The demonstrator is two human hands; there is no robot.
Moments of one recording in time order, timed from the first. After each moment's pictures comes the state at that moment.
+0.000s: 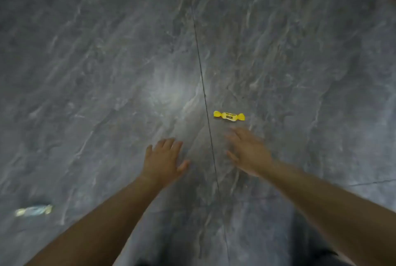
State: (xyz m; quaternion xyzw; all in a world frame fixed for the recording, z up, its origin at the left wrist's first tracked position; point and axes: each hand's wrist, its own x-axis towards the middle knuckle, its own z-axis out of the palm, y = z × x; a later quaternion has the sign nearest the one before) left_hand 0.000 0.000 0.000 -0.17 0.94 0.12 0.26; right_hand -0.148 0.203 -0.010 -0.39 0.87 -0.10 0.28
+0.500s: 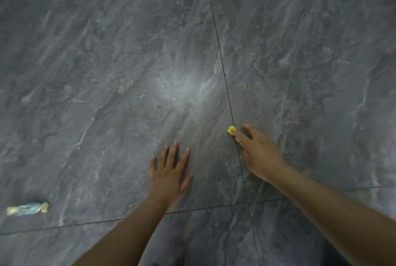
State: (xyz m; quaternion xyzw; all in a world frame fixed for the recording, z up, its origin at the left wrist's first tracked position) left_hand 0.091 -0.006 -0.117 -0.19 0.96 0.11 0.19; right_hand -0.096 0.188 -0.105 -0.35 0.89 -0.14 0.24
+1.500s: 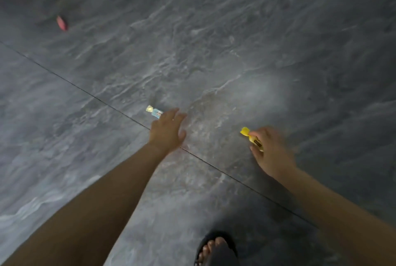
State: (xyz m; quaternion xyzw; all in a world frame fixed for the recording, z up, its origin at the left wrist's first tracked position) left_hand 0.301 -0.178 -0.076 -0.50 0.85 0.12 0.11; right_hand 0.064 -0.015 -0.118 -0.55 0.76 -0.21 0.25
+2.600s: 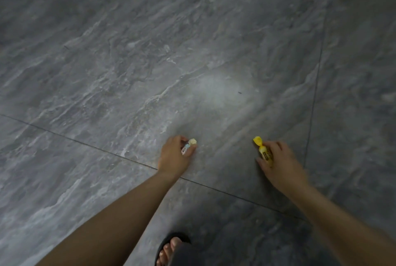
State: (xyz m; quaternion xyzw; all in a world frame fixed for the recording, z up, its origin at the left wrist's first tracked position) left_hand 0.183 -0.067 -0.104 -0.54 0.76 0.35 0.00; right_hand -0.026 0.113 -0.097 -0.38 0.88 -0.17 0.24
